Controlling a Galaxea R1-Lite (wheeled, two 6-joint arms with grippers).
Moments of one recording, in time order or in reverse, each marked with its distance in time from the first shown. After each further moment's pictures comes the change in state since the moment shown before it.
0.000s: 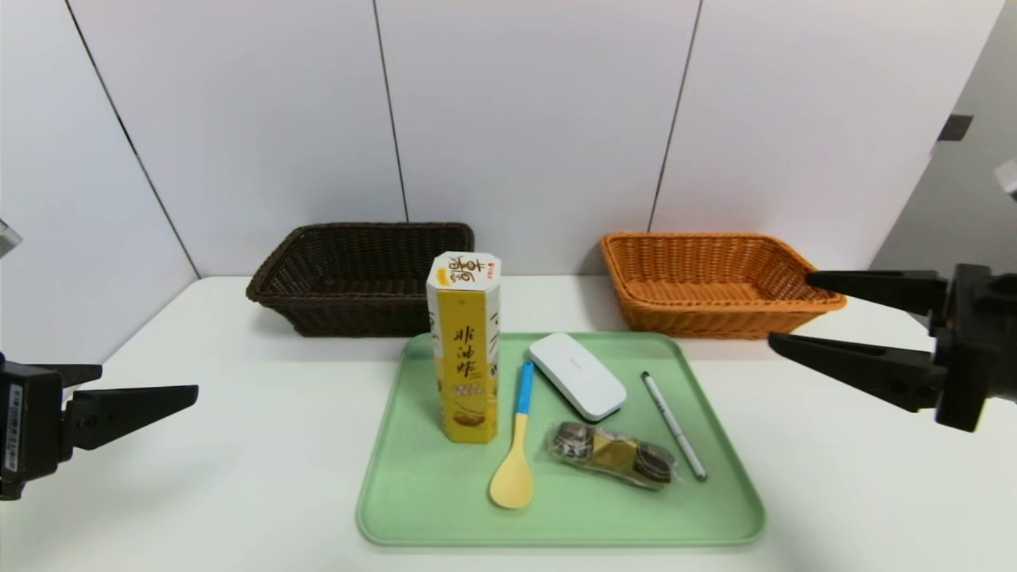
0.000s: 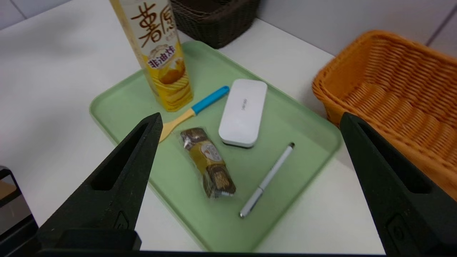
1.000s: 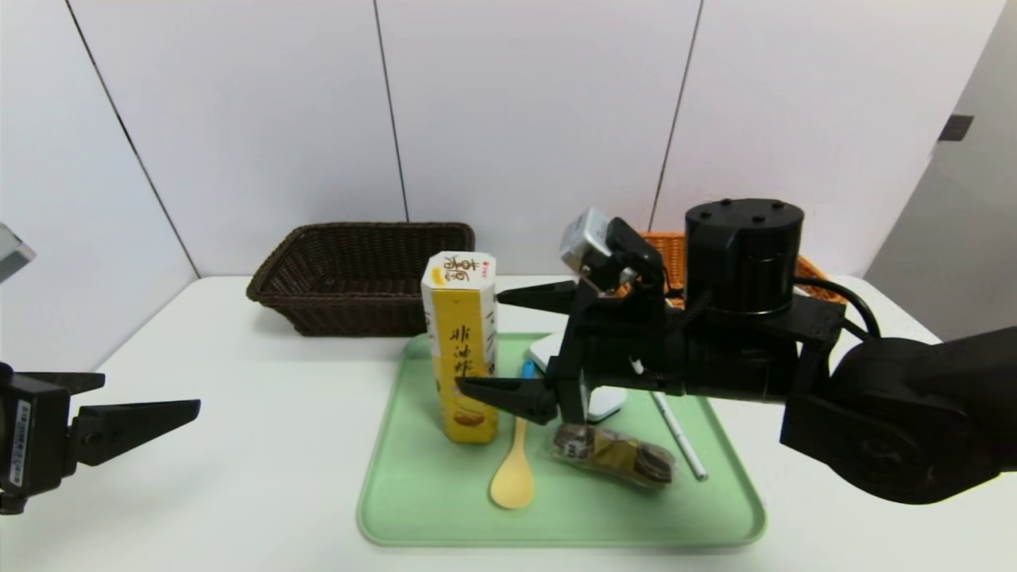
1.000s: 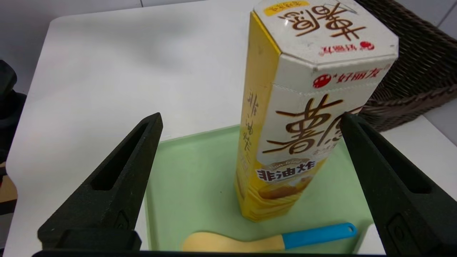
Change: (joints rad) left arm -0.004 0.001 0.020 0.005 0.007 0.031; right arm 0.460 0.605 -0.233 -0.451 -0.016 -0.041
